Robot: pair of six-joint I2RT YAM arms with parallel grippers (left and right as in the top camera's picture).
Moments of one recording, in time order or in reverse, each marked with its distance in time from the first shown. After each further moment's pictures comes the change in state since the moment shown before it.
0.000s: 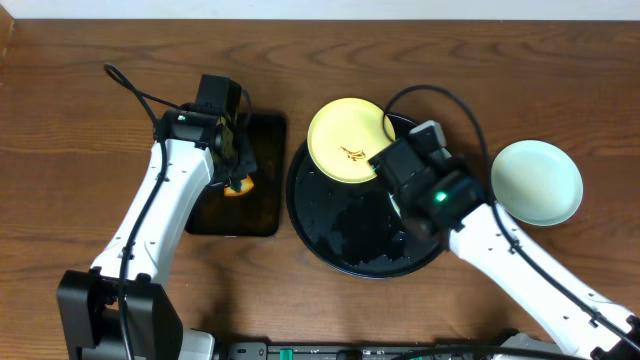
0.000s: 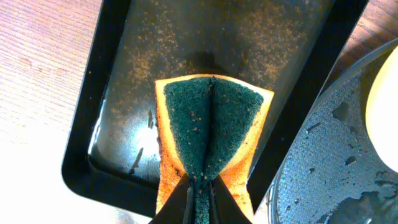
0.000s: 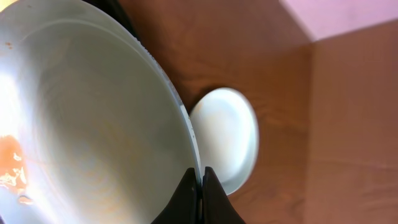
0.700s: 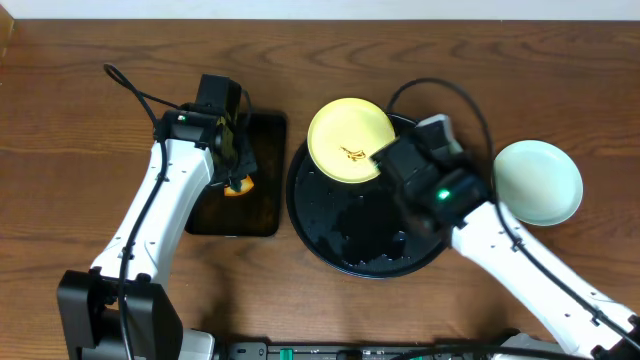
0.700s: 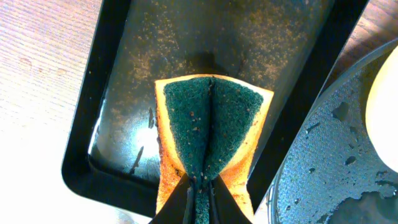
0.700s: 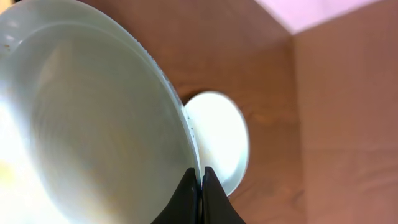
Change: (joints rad) left arm 0.000 0.000 0.000 0.000 0.000 0.000; right arm -0.077 0.000 0.002 0.027 0.008 0.099
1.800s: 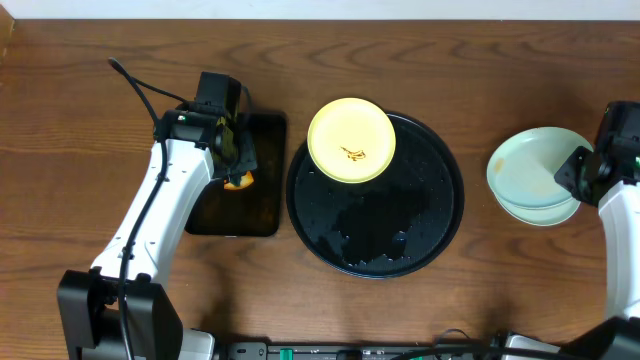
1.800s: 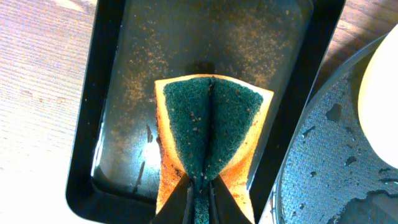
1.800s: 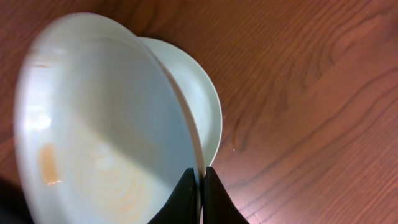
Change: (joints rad) left arm 0.000 0.000 -0.001 0.049 0.000 0.095; right arm -0.945 0.012 0.019 0.076 -0.597 0.100
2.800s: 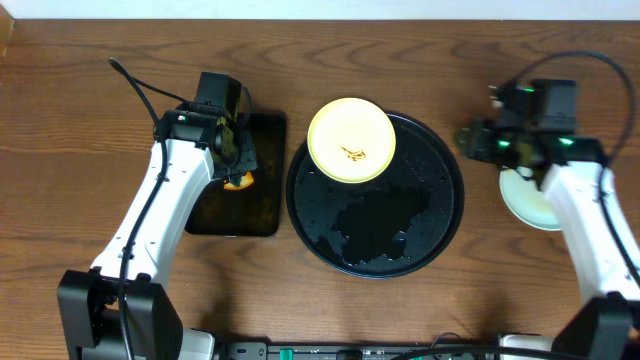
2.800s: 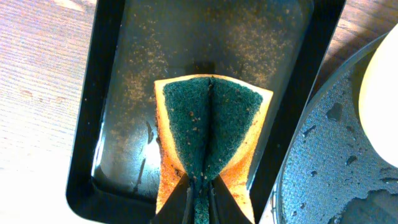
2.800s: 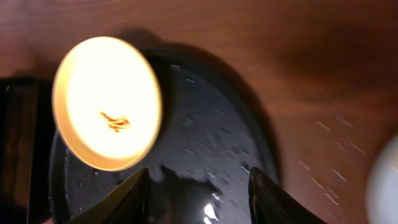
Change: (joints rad) left arm 0.000 0.000 -0.001 0.000 0.000 0.002; right arm 0.330 0.082 0.002 0.234 -0.626 -0.143
